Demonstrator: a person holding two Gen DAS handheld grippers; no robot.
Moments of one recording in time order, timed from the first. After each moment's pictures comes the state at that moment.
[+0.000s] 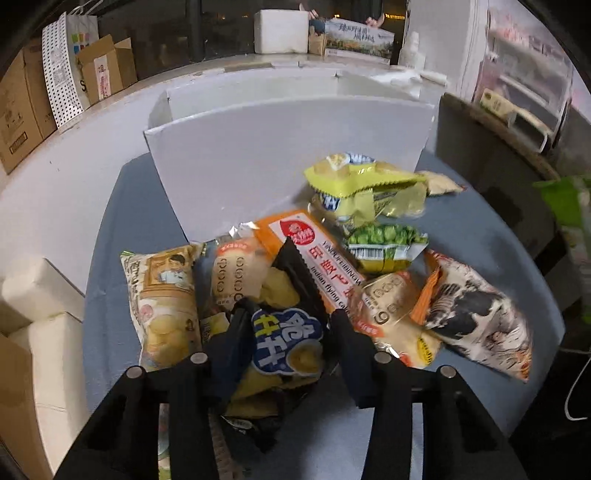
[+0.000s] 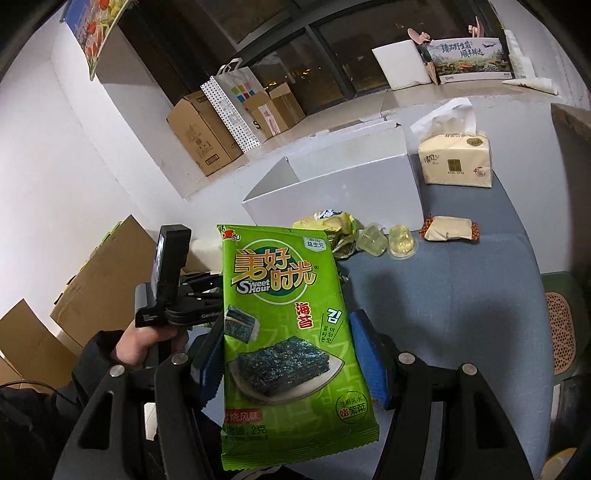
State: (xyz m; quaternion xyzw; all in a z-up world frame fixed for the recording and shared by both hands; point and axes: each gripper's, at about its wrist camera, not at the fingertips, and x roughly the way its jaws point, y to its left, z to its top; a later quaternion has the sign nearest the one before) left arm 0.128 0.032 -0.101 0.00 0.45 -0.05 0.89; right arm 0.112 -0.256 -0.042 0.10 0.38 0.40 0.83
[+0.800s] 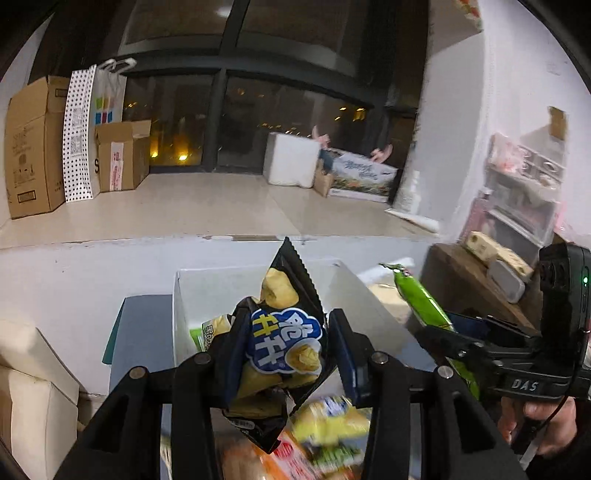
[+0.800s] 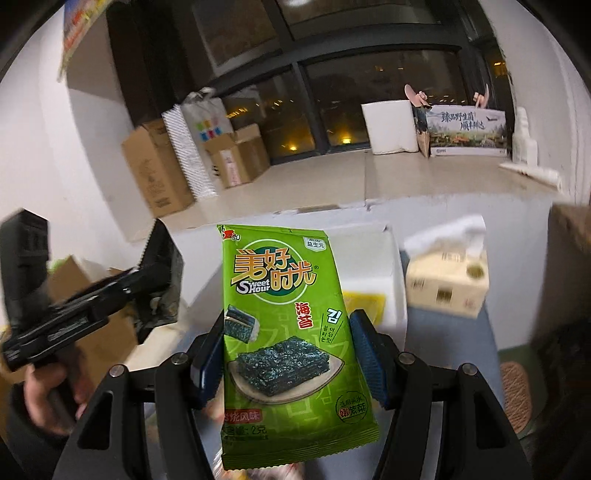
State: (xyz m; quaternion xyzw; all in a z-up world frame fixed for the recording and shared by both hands) left arm 0.220 0.065 0.046 -0.08 0.28 -0.05 0.95; right arm 0.263 -0.164 0.036 0.03 0.33 0.29 0.90
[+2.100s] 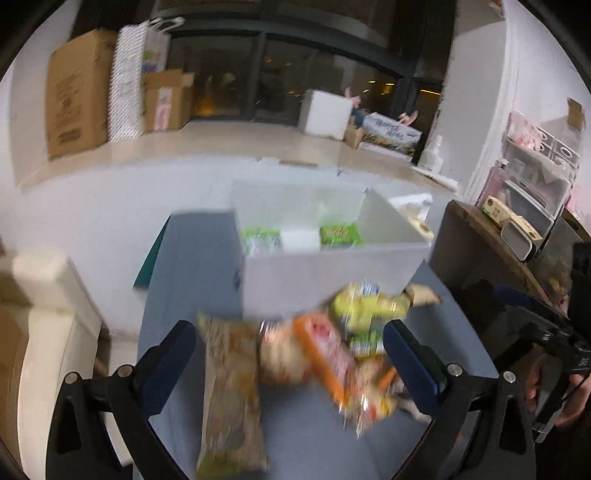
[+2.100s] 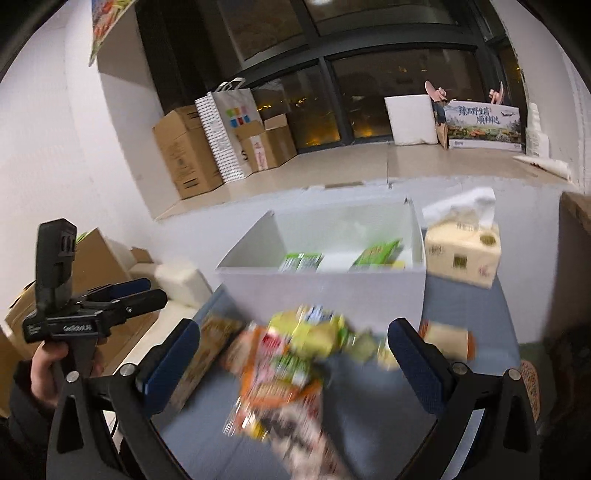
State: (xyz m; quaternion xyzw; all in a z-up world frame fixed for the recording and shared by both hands) left arm 0.087 0.093 -0.016 -0.10 0.35 -0.01 0.93; right arm 0.153 -0.193 0.005 0.04 0.31 0.36 0.88
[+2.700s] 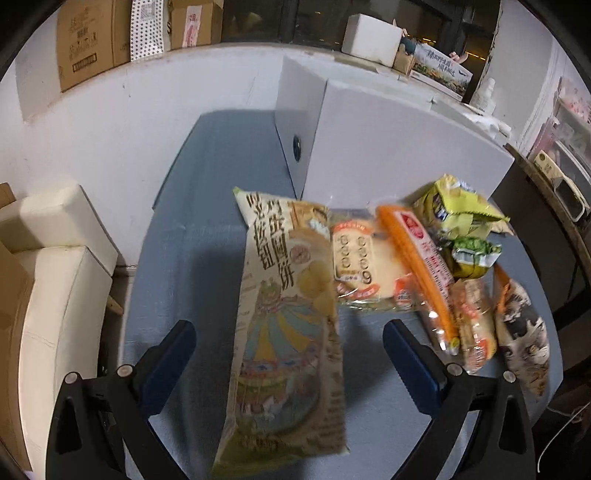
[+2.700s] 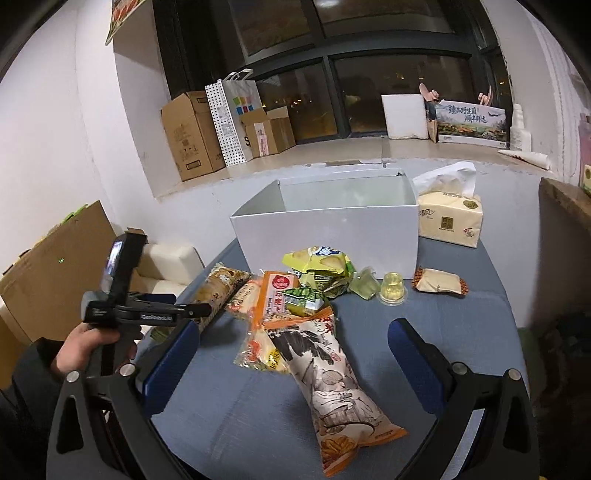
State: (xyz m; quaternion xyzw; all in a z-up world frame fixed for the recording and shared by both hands) left arm 0.105 0.116 -0.131 -0.10 0.46 0.03 0.88; right arm 0.087 -0.195 -0.028 0.00 0.30 0.33 0.90
